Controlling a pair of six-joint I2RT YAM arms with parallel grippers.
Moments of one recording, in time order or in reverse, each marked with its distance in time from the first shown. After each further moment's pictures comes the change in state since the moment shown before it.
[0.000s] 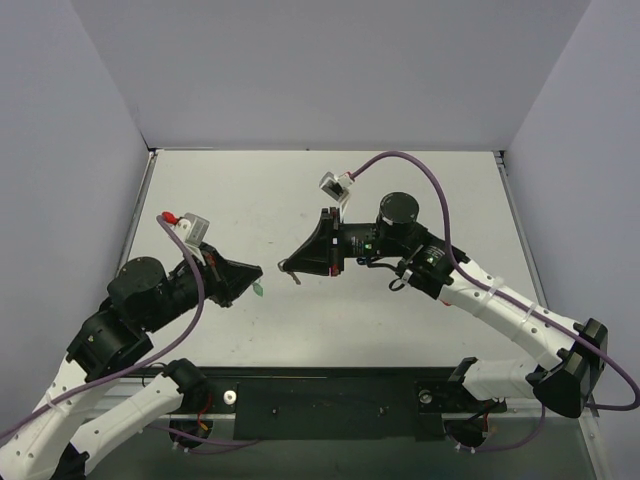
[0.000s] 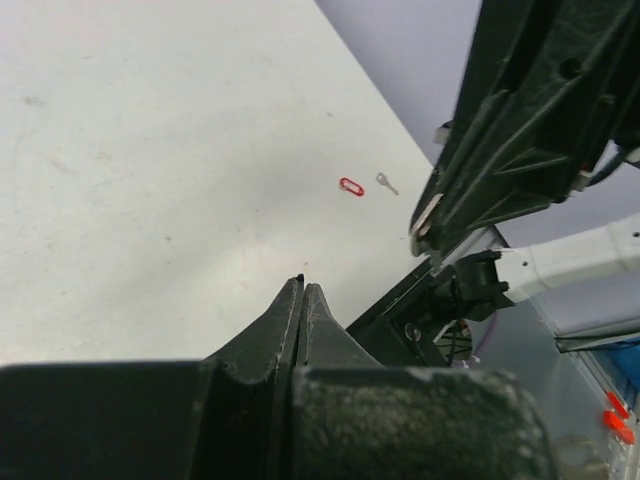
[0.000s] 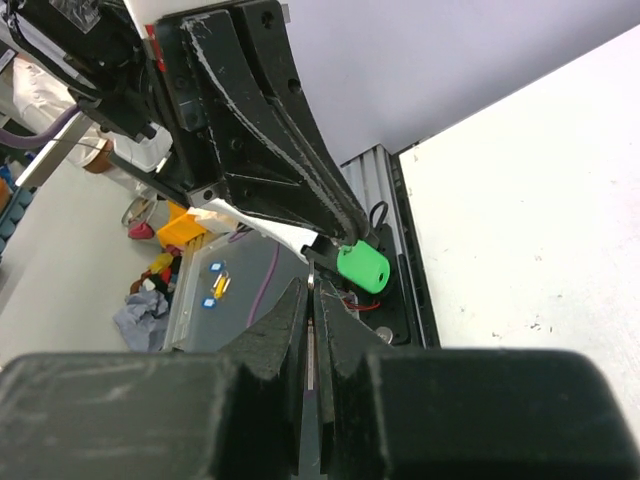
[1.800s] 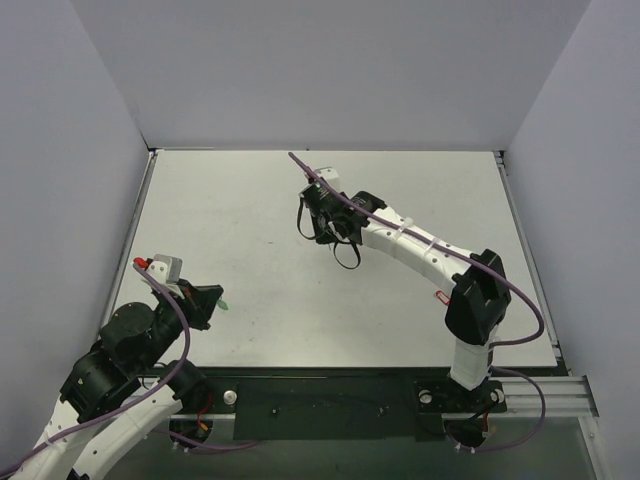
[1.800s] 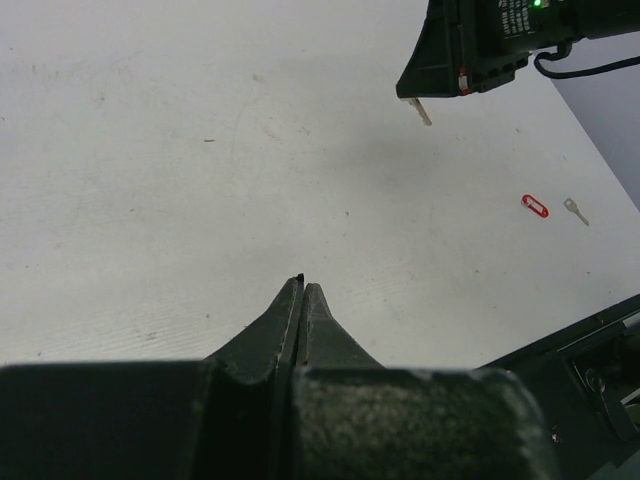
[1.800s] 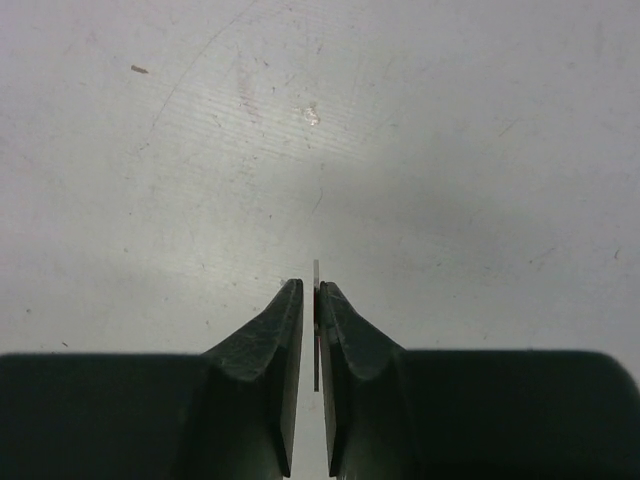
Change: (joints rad) left arm 0.000 -0.342 -0.241 -0.175 -0.387 0.128; right arm -0.025 0.565 0.506 -0.859 1.080 -0.188
